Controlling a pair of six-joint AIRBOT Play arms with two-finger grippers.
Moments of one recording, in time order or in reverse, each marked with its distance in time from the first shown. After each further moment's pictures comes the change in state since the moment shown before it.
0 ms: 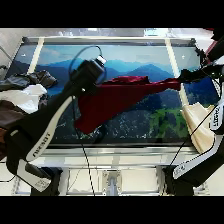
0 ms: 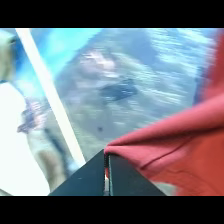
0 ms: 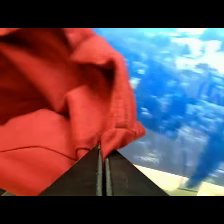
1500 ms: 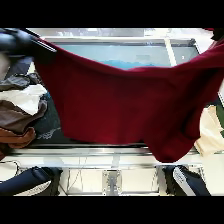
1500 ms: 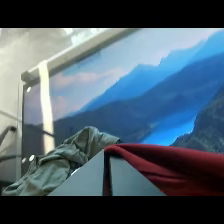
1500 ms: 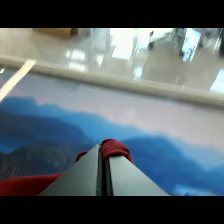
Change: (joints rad) left arm -0.054 0.507 0.013 0.122 0.177 0.116; right arm 0.006 0.985 -0.195 0.129 -0.163 -0.028
